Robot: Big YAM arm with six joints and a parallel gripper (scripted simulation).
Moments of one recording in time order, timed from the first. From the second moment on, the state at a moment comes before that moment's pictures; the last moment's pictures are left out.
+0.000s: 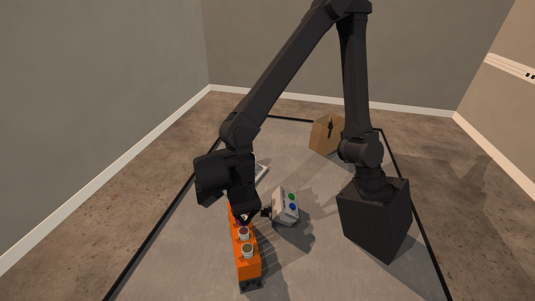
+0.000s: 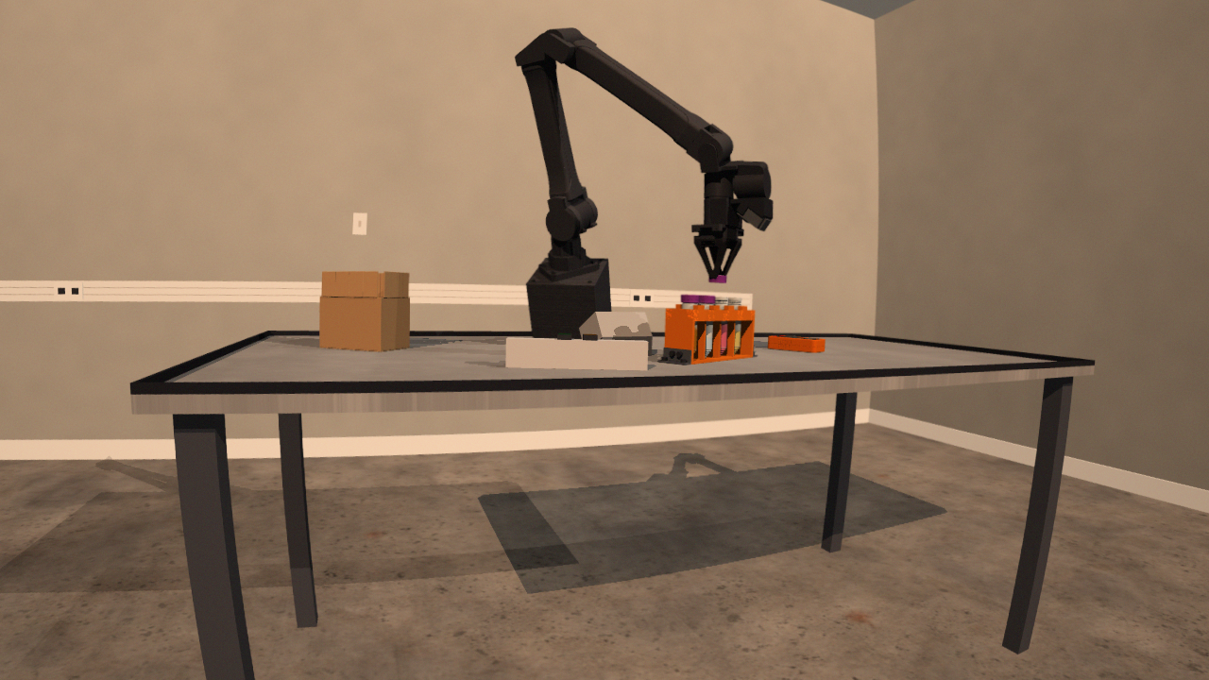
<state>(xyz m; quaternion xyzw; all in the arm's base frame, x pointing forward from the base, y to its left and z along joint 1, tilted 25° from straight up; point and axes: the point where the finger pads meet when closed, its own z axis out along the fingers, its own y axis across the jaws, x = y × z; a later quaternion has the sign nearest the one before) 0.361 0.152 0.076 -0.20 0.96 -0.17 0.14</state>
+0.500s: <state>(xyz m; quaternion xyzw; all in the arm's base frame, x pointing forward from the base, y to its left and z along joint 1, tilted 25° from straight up) 0.368 0.068 0.103 0.15 0.97 -0.11 0.18</state>
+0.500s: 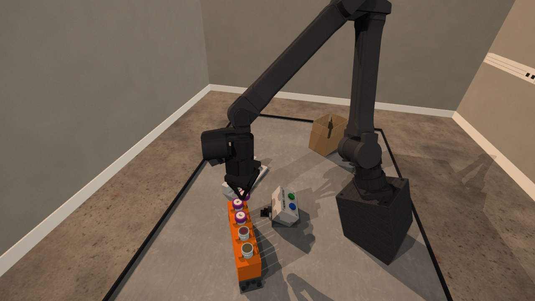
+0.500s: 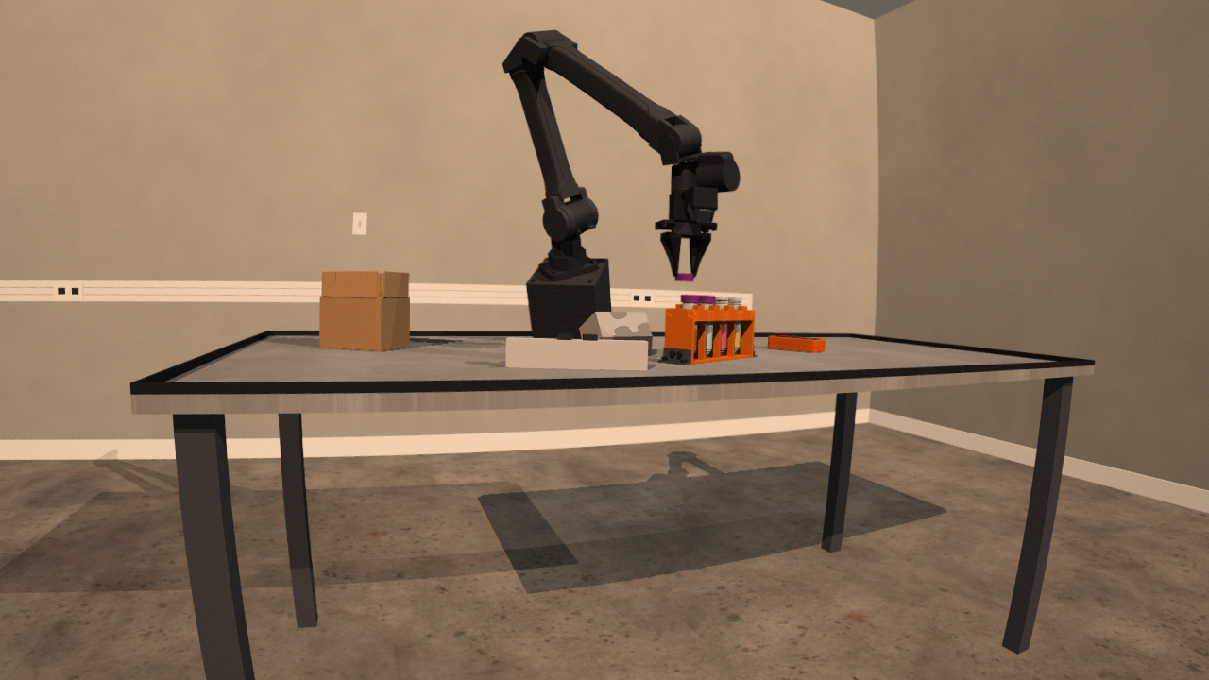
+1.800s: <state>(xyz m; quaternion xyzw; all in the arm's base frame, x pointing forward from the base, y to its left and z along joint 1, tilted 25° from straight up) 0.385 -0.123 0.171 0.21 0.95 -0.10 0.20</state>
